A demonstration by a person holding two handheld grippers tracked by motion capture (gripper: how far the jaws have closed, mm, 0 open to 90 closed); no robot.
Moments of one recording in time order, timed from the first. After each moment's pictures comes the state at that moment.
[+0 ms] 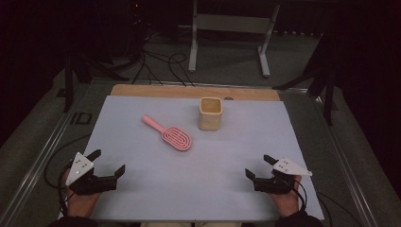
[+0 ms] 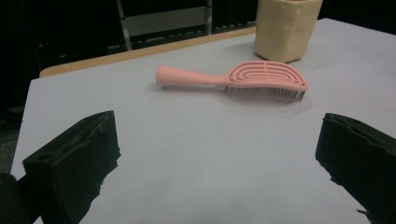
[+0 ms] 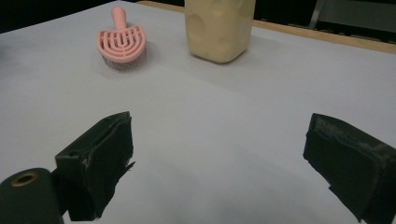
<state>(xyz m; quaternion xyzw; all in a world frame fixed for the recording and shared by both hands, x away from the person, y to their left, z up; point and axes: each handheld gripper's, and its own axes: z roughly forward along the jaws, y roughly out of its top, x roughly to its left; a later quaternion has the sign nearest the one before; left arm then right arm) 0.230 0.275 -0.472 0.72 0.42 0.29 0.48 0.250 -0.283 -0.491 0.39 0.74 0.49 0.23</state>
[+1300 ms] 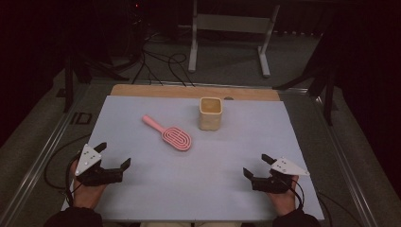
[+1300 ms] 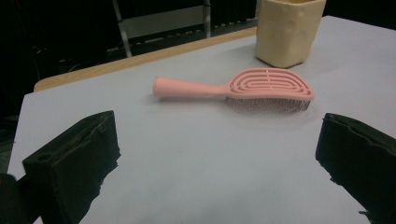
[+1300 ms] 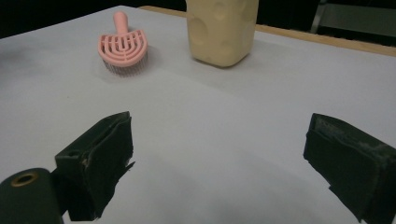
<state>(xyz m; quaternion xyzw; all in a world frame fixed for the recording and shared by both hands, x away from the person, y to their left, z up) 0.254 0.262 -0.465 0.73 0.40 0.30 0.47 0.253 -0.278 -0.496 0.39 0.74 0.50 0.23</state>
